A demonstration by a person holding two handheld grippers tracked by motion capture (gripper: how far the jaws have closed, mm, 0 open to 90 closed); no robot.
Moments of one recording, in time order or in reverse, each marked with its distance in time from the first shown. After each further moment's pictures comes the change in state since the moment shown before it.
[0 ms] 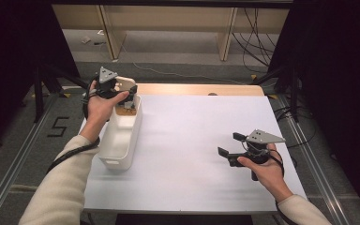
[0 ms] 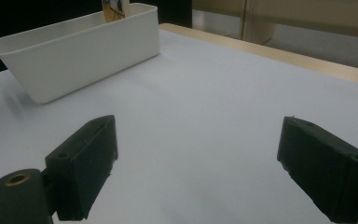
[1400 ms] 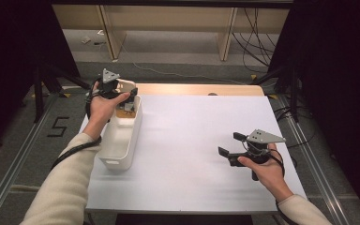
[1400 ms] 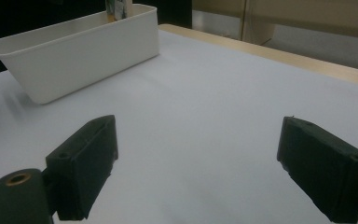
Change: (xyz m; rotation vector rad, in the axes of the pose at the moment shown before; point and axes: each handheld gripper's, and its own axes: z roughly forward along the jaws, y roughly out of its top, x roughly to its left) left arm 0.006 -0.010 0.017 0.064 0.009 -0.005; right arm -0.001 0.000 -0.001 -0.003 0.001 0.001
